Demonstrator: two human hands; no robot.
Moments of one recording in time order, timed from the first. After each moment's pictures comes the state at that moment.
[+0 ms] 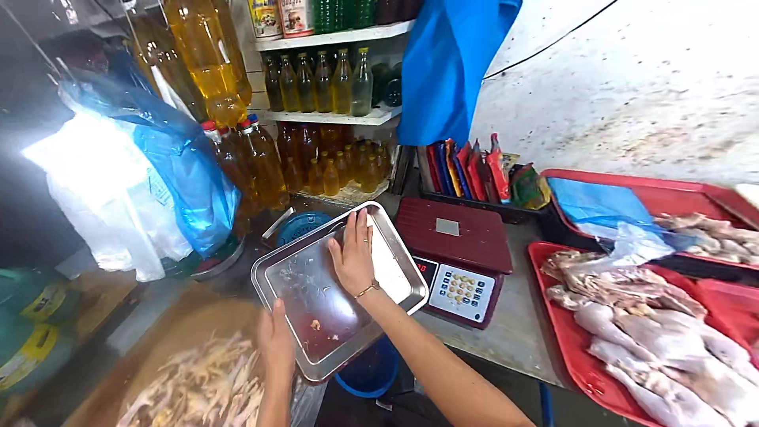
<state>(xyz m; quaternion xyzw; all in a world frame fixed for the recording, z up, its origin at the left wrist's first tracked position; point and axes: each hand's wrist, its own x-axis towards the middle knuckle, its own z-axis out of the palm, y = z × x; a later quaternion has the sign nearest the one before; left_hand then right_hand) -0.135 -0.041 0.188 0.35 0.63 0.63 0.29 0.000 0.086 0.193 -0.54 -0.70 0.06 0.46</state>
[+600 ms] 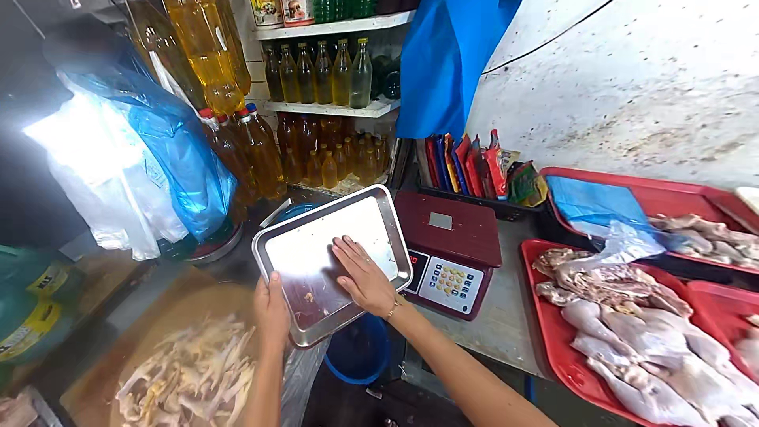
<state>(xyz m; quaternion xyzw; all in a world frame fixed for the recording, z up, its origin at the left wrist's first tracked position) -0.124 -0.028 0.195 0.41 0.56 0.68 0.25 0.067 0.044 0.153 -0.29 -0.87 0.05 0.40</state>
